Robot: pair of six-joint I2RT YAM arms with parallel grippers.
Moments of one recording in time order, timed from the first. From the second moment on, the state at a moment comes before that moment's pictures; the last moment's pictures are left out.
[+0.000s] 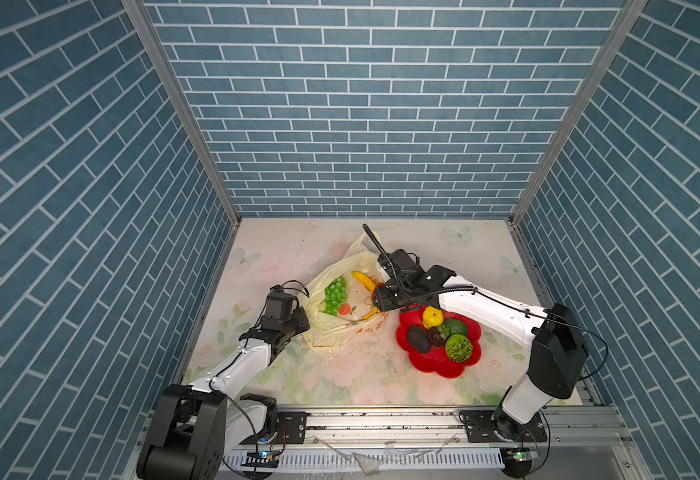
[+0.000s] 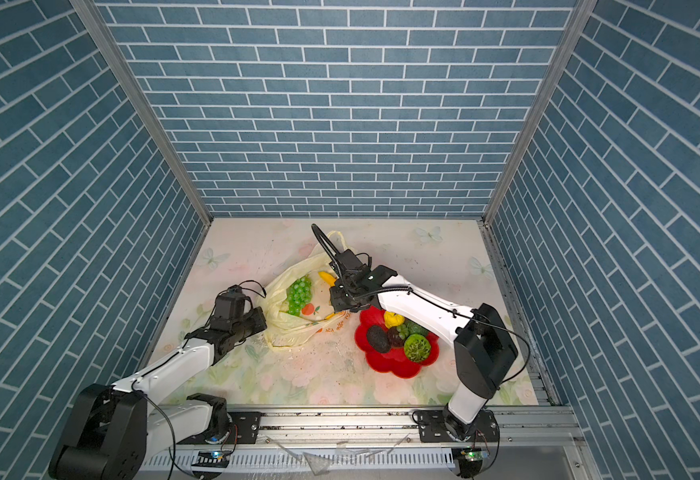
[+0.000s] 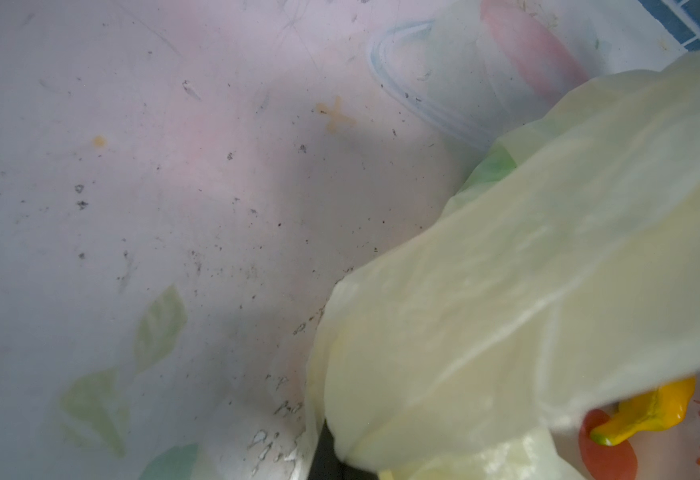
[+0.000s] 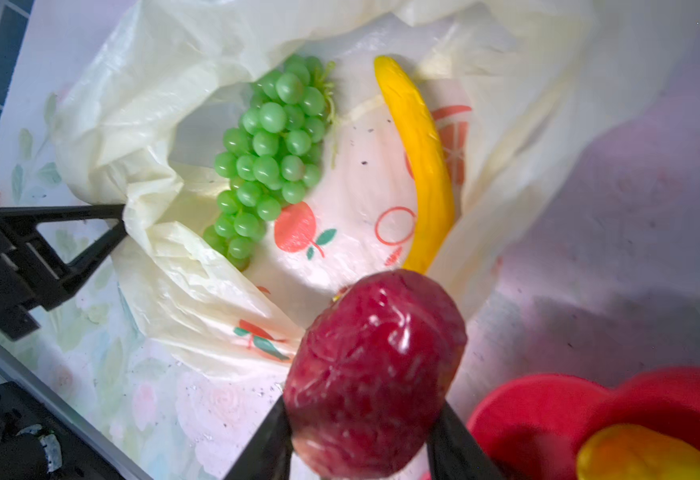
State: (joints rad) left arm -0.19 1.14 0.41 -0.10 0.03 -0.56; right arm 0.87 1.63 1.31 -0.70 -0.03 0.45
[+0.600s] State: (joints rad) left arm -0.19 1.14 0.39 -0.06 0.03 -0.54; right arm 0.77 1.39 1.13 -1.00 0.00 0.47
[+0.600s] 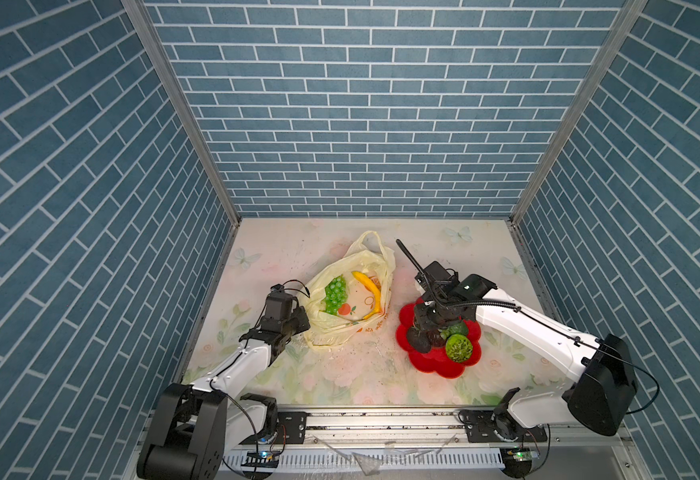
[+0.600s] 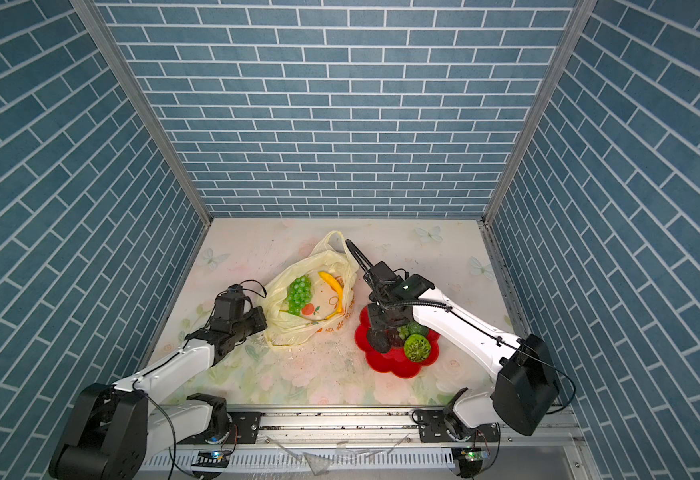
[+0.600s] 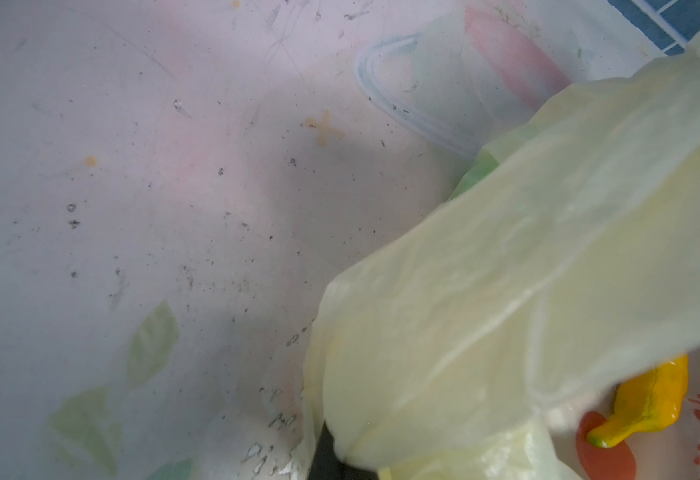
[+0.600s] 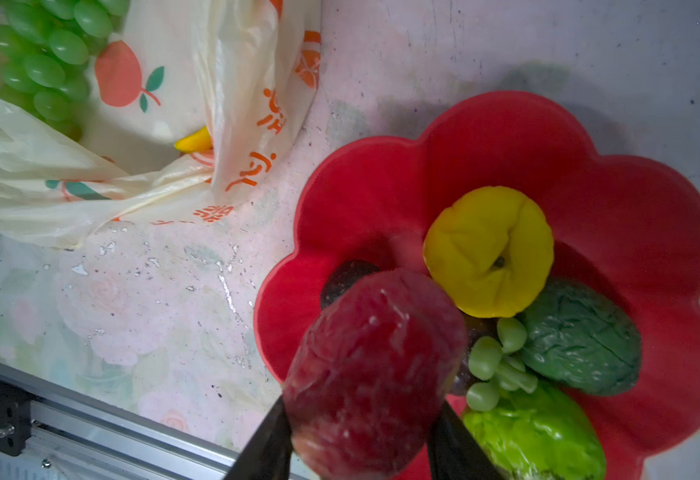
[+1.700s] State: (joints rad) left arm -0.19 1.17 0.39 -0.04 0.03 -0.54; right arm 0.51 1.32 0.99 -1.05 -0.04 0.50
